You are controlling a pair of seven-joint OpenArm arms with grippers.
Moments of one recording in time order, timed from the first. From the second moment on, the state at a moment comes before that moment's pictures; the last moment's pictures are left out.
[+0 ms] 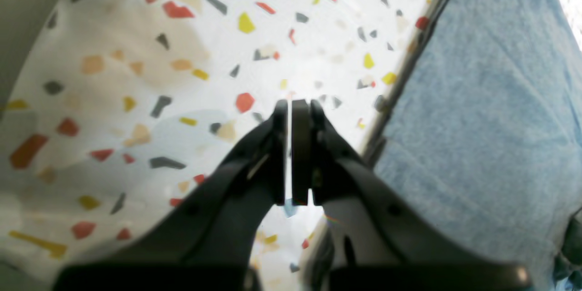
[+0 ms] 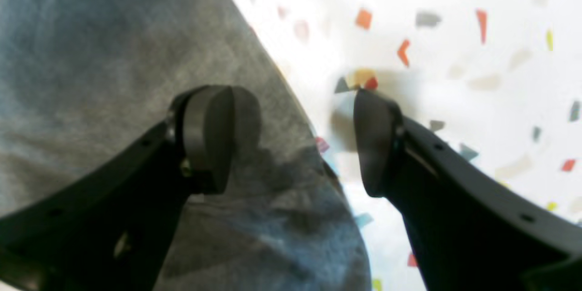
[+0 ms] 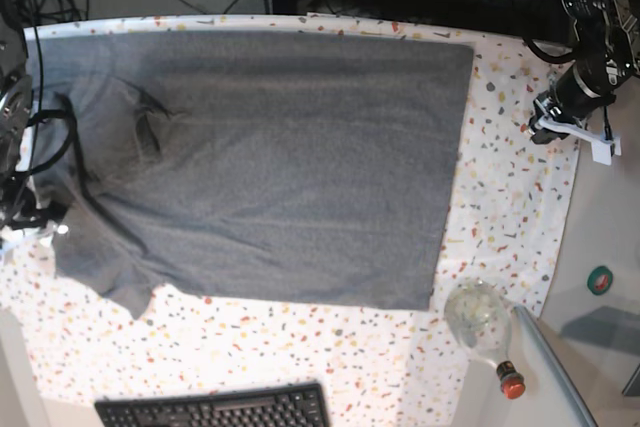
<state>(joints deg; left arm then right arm) 15.1 -17.8 -31.0 81.9 -42.8 -12.0 46.2 34.0 22.4 24.2 12.5 2.6 9.6 -22.2</state>
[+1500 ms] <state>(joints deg) -20.2 -6.8 -19.4 44.1 -13.1 -10.3 34.8 8.1 8.9 28.6 80.2 2.6 16.8 -53.9</state>
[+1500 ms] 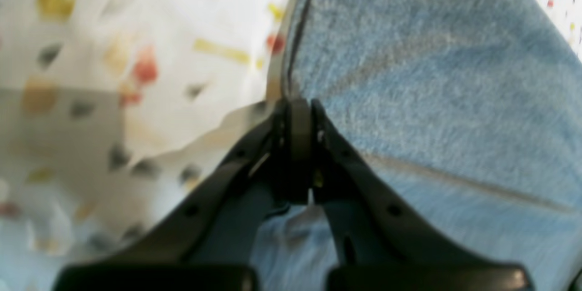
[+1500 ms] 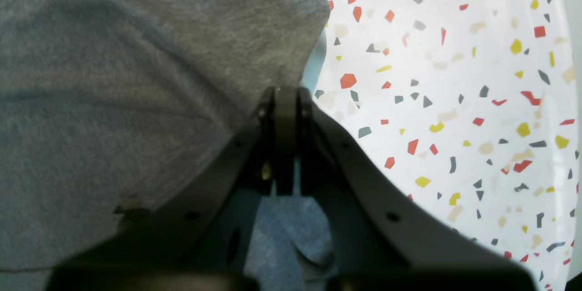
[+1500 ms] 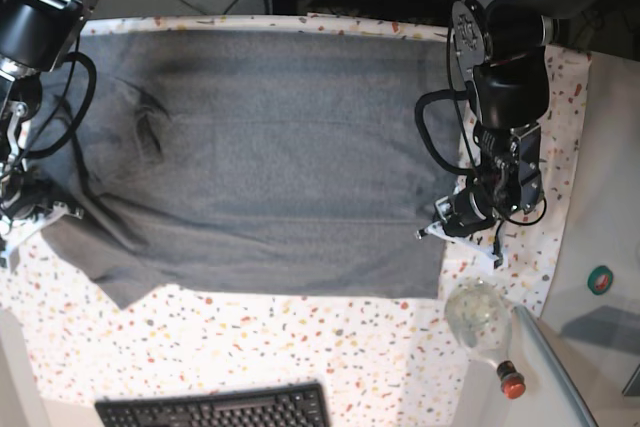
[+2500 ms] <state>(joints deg) -2.6 -3.3 -37.9 86.1 -11.5 -9.5 66.3 8.8 8.9 28.5 77.5 2.6 16.8 -53.9</state>
